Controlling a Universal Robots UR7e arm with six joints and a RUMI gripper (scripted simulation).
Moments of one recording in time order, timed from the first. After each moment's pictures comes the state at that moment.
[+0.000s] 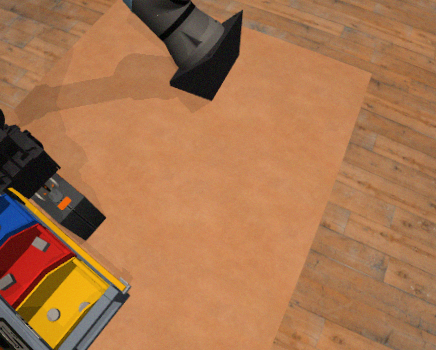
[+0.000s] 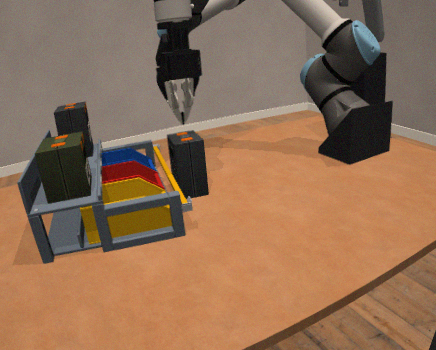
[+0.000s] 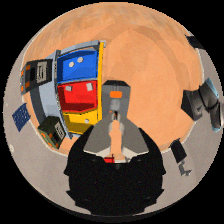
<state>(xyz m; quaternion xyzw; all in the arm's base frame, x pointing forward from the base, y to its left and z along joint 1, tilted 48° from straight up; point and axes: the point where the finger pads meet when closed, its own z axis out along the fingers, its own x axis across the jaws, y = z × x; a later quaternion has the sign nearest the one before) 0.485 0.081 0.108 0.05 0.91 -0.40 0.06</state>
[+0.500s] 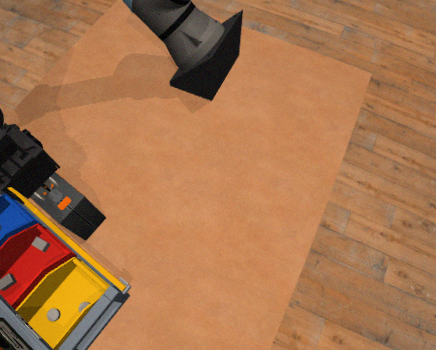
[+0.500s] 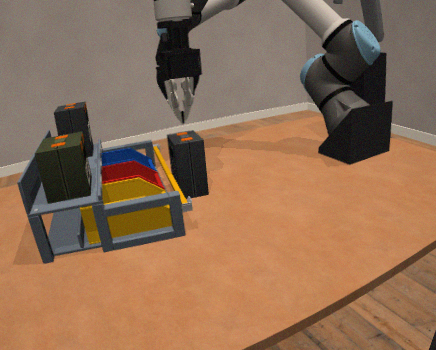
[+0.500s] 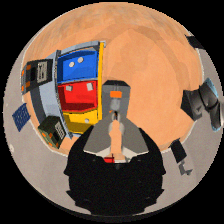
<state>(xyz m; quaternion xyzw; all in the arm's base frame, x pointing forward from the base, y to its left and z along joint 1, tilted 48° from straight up) 0.485 0.082 0.109 0.05 0.91 -0.40 0.06</state>
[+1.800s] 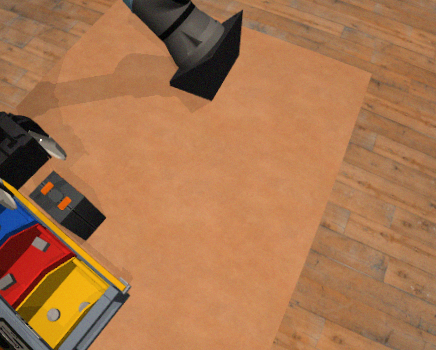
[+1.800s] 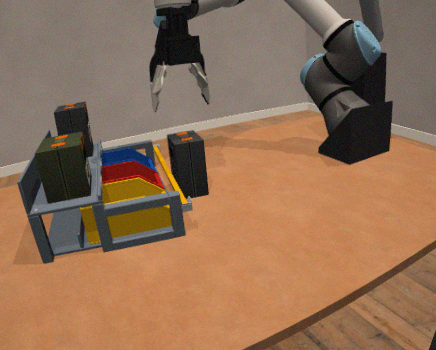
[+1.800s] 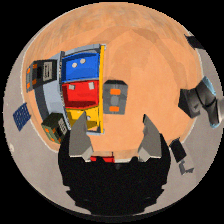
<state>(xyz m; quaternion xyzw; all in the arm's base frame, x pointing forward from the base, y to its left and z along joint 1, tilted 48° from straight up) 0.482 0.101 0.128 0.05 0.91 -0.40 0.06</state>
